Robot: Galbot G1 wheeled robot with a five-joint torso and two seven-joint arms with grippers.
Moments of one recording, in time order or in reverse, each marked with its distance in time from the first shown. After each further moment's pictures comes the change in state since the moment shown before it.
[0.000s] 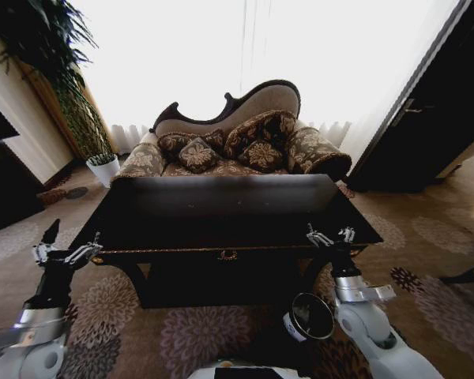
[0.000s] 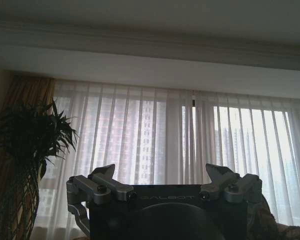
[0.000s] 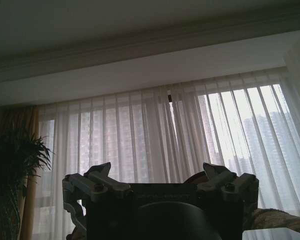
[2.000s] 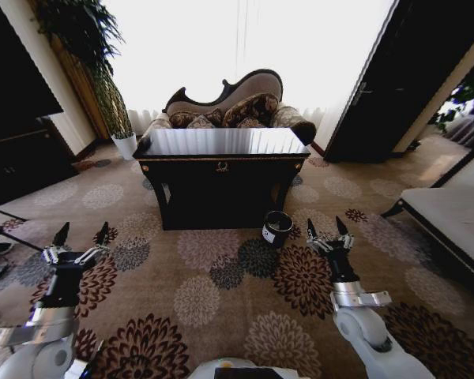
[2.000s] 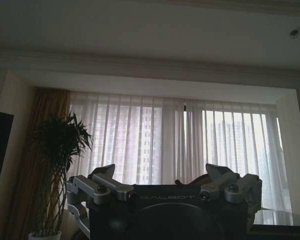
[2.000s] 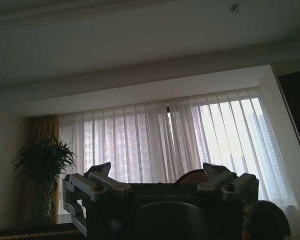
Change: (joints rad) left arm -0.006 -0.017 0.031 0.021 0.053 -0.002 -0.003; right arm -0.007 0.033 -0.019 -0.064 -0.025 0.051 -0.022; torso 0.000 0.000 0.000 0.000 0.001
